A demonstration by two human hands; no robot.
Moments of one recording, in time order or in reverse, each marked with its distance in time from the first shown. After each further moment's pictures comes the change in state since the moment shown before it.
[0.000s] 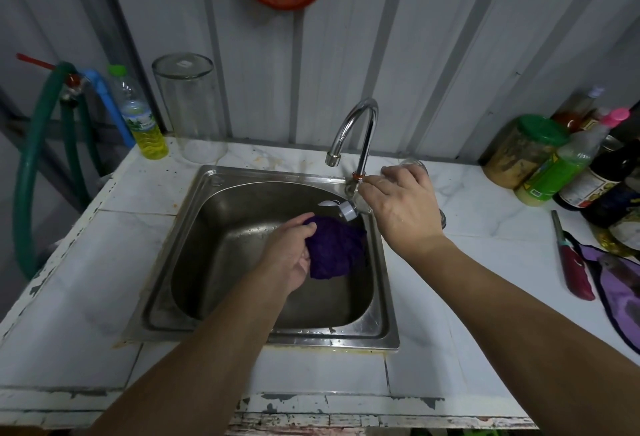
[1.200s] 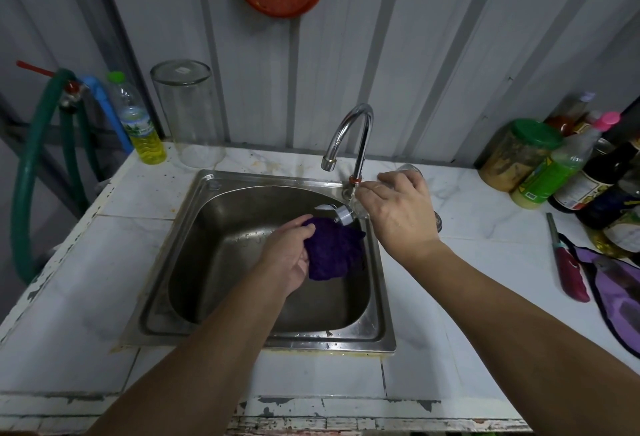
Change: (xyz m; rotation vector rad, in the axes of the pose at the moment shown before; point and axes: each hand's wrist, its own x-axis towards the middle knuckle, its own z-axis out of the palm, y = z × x) left_hand -0.005 0.003 0.007 -0.007 -0.007 0.013; right_hand -0.004 -0.001 -0.006 0.062 -0.089 0.043
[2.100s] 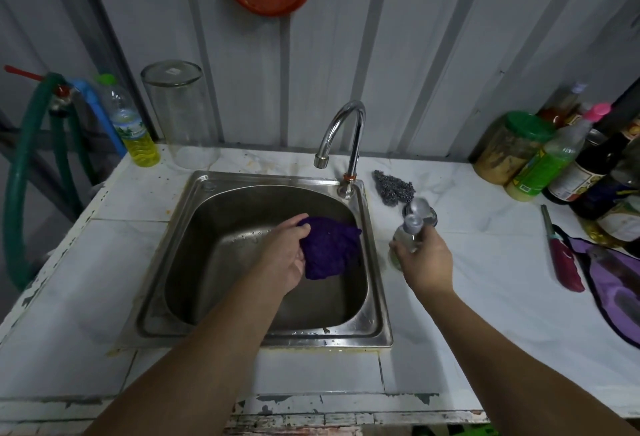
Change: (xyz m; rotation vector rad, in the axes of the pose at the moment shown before) left_hand -0.003 -0.002 0.002 -0.006 0.040 -0.013; right_hand -0.090 0.005 0.035 0.650 -0.192 1.033
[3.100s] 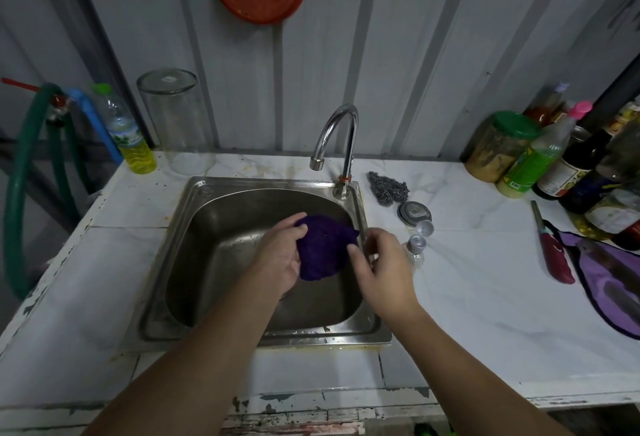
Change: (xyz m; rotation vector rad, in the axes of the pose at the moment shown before) left_hand -0.008 0.003 -0.003 0.066 -0.032 0.025; right_hand -0.062 -0.050 0.013 0.121 -0.041 -0.265
